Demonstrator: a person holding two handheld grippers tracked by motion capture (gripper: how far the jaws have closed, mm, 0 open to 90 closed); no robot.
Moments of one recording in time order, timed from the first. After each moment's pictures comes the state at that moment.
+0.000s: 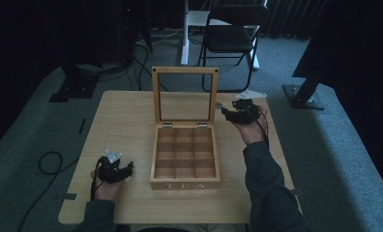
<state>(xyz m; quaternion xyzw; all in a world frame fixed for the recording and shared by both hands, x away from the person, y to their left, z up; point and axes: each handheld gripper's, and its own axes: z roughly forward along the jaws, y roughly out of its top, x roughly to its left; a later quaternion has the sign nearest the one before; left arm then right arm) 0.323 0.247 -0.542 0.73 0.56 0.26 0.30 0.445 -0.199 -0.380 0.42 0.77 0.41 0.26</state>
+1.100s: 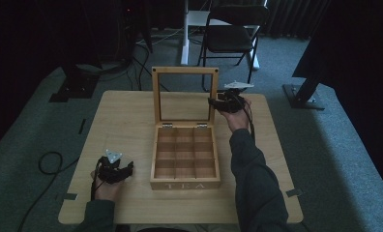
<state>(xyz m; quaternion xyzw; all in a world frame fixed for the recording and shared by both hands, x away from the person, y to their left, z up) 0.322 0.246 -0.543 0.73 0.56 0.26 0.30 0.510 -0.174 -0.405 0.43 0.75 0.47 0.19</state>
